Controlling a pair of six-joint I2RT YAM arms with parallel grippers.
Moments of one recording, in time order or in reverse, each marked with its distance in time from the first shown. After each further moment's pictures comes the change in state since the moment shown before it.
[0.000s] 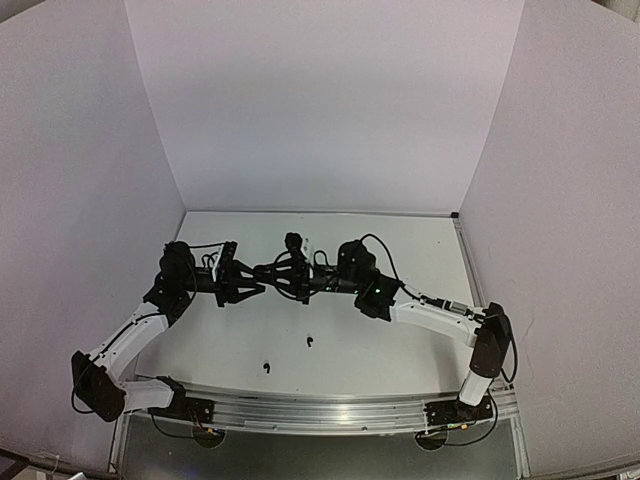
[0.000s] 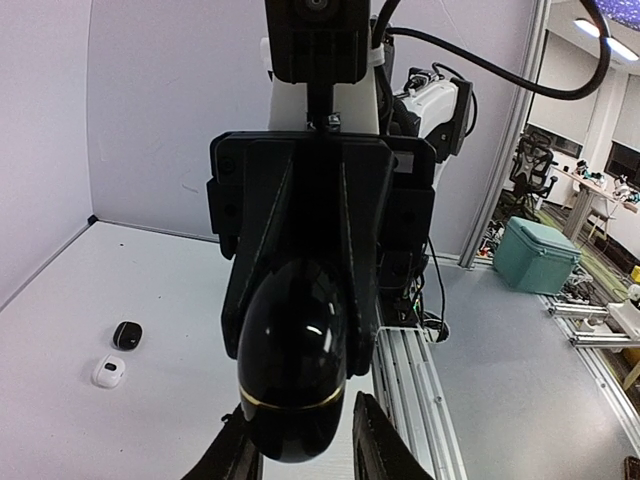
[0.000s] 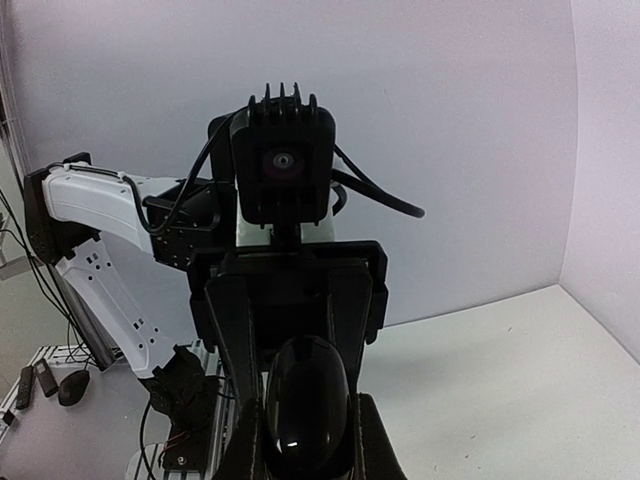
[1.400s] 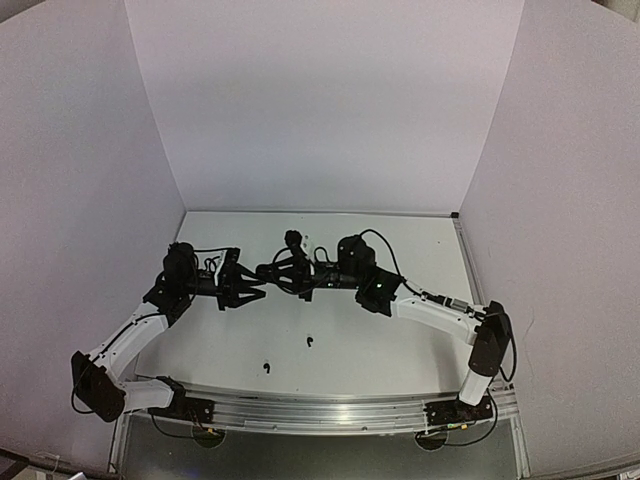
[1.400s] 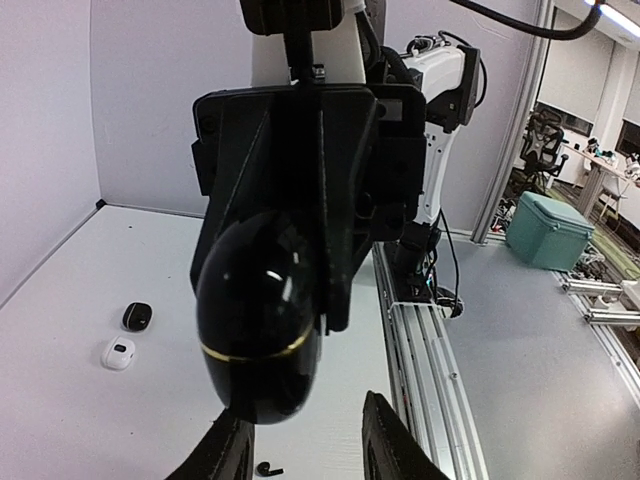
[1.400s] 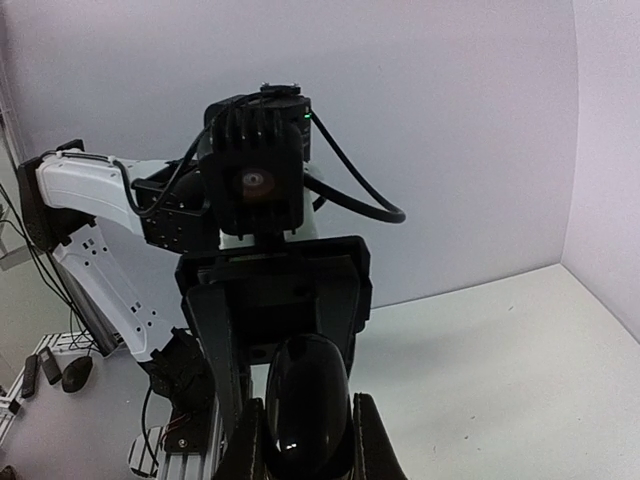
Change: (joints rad) left arm 0.003 -0.002 -0.002 -0.123 -0.024 0.143; right arm -0.021 0.010 0.034 -0.086 -0.037 -0.009
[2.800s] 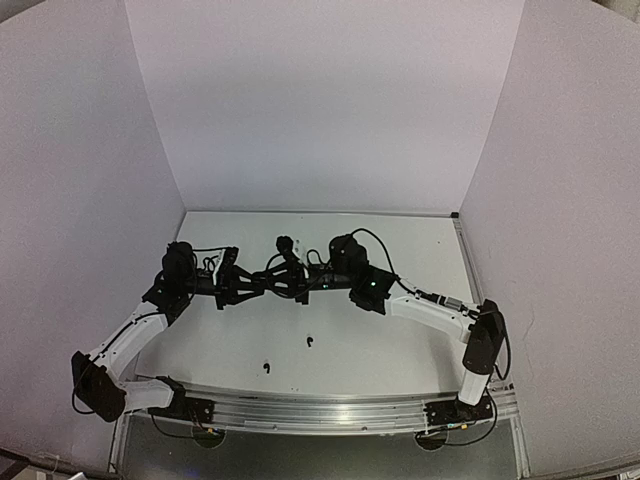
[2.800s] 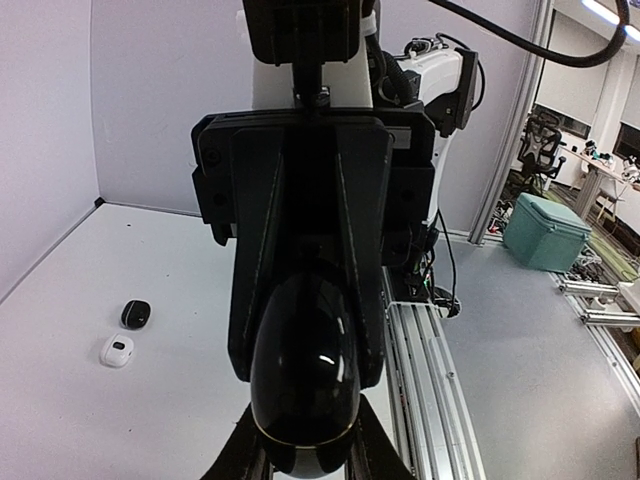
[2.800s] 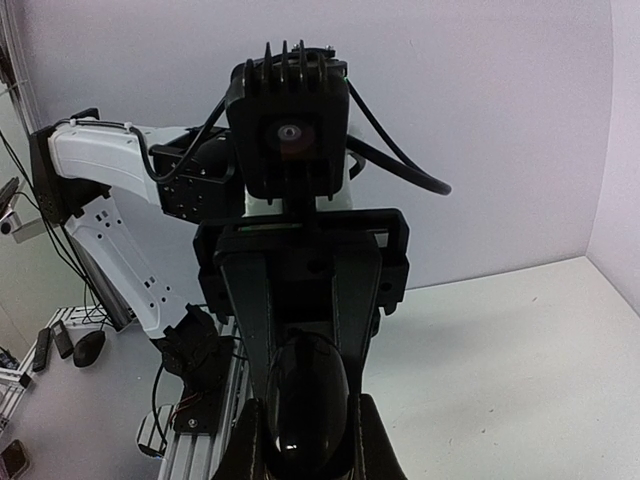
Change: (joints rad) left arm 0.012 0.002 0.003 -0.009 0.025 0.000; right arm 0.002 0.048 0.057 -0.070 -0.068 -0.041
